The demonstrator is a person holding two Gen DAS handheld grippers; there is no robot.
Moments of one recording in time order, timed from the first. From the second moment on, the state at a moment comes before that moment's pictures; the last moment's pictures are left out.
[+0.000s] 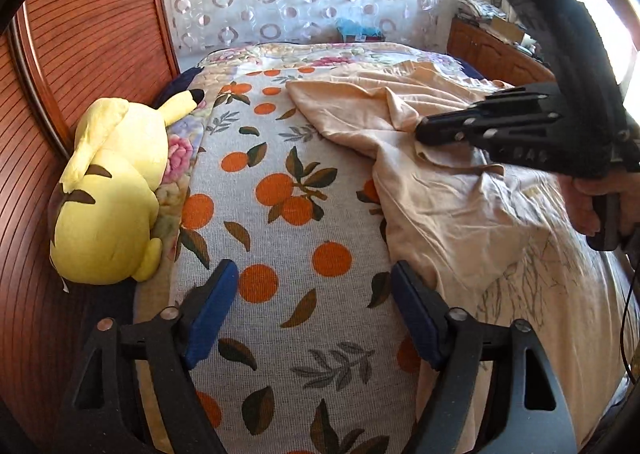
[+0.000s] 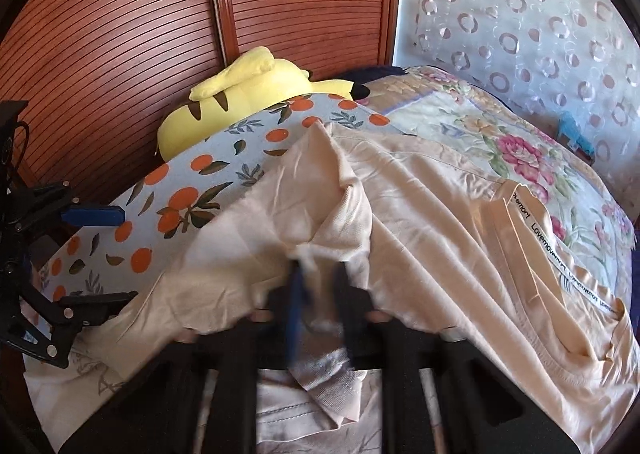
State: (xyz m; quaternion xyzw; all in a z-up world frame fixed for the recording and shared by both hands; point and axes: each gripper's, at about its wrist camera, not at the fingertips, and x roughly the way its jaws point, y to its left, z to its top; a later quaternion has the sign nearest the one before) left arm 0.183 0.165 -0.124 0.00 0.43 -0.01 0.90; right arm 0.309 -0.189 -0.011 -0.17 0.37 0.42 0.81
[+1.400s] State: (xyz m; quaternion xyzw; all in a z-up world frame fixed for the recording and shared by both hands) left arm 0.187 0.166 -0.122 -0.01 0.44 -0.01 0.90; right arm 0.272 -0.275 -0.012 -0.07 0.35 0.28 0.89
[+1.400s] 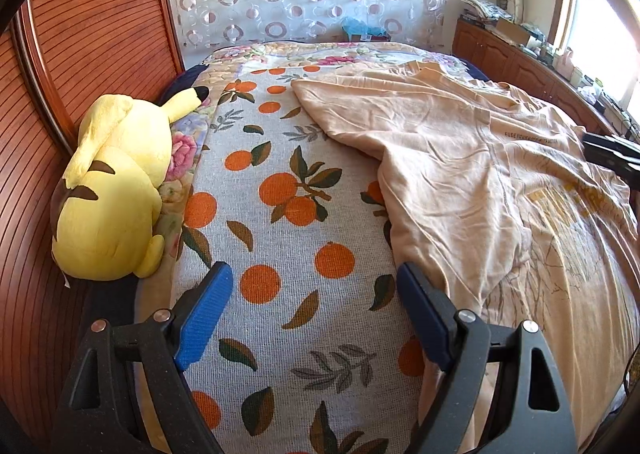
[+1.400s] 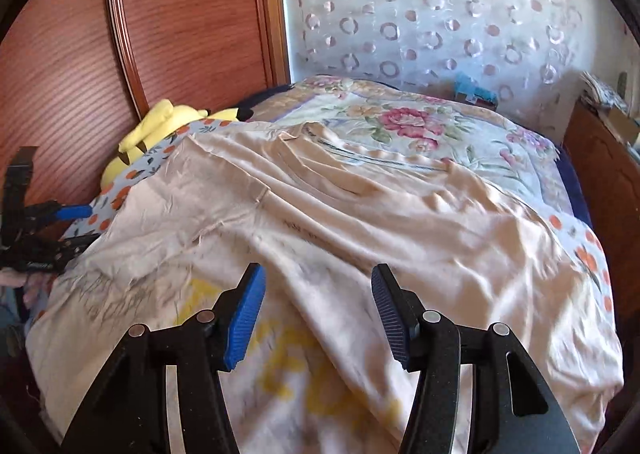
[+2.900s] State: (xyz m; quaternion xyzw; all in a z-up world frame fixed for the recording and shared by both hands) left arm 0.241 -0.046 -0.120 0.09 0.43 -0.17 0.88; right arm 0.225 -0.442 -0.045 0.01 0.40 0.10 0.91
